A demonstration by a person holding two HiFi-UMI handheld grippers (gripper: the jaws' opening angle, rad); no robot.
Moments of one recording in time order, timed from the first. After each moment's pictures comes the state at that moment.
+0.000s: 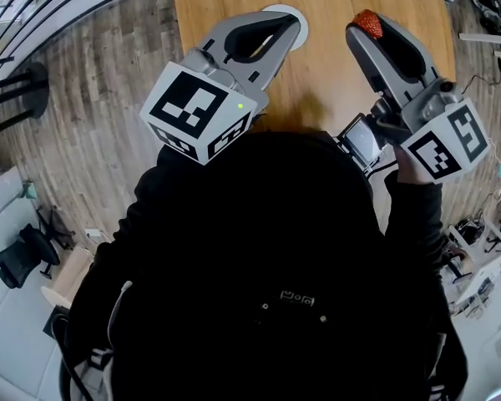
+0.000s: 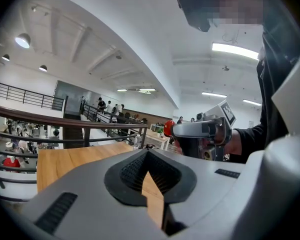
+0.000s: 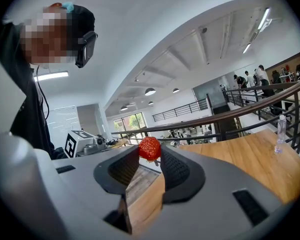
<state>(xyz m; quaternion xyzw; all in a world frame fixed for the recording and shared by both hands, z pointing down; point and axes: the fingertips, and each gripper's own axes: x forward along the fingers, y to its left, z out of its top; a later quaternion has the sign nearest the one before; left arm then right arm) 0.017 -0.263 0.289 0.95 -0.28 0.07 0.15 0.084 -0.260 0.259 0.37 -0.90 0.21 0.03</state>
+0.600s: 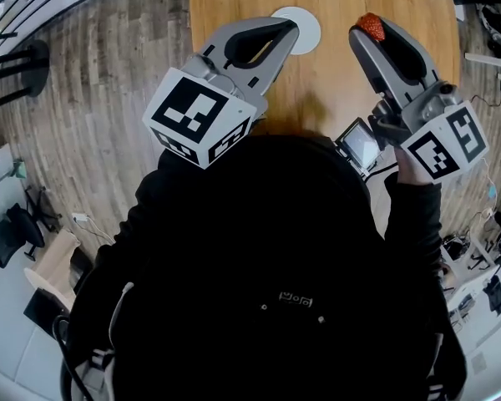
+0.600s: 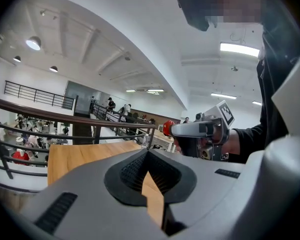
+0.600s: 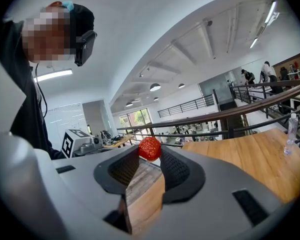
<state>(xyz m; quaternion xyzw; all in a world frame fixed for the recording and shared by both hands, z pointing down) -0.001 -0.261 0.277 0.93 -0.33 0.06 0.16 0.074 -0.270 0.249 0.34 -0.92 0.21 0.05</state>
